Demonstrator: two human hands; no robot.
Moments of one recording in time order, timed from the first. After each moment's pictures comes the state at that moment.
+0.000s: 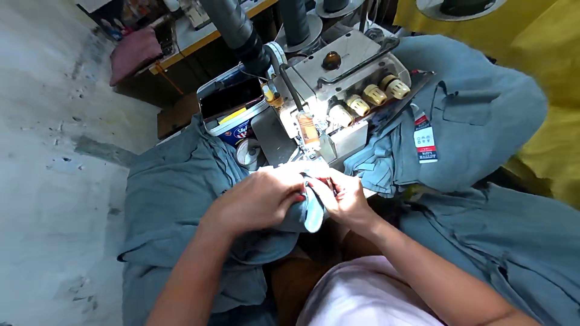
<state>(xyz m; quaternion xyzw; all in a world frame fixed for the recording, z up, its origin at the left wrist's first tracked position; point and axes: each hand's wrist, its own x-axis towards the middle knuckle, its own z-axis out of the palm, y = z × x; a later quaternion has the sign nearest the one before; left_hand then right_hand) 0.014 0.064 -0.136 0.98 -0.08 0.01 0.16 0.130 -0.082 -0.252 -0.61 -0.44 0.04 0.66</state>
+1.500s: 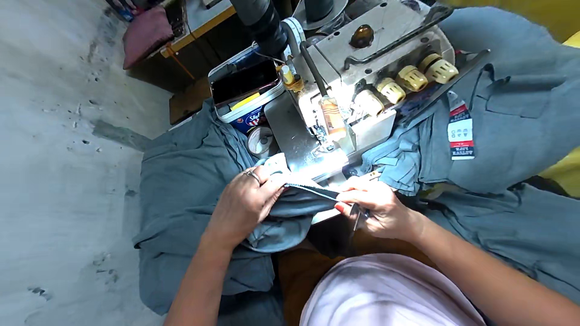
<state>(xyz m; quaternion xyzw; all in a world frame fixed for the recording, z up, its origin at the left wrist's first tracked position) -0.027 0.054 -0.149 0.98 0.11 0.15 0.09 0.162 -0.109 -0.269 -0.50 -0.66 0.01 0.56</state>
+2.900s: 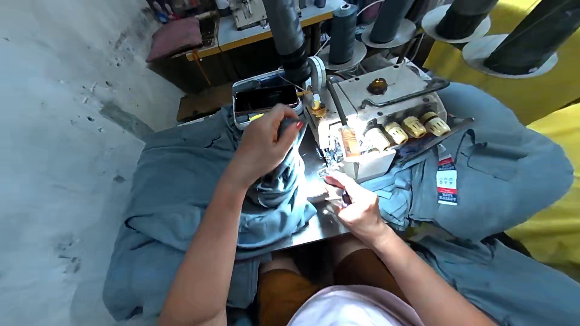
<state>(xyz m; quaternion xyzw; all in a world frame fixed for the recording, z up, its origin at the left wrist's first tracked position) 0.031 0.112 -0.128 0.92 0.14 0.28 0.24 0.154 -0.067 -0.269 -0.66 -0.54 -0.10 0.52</state>
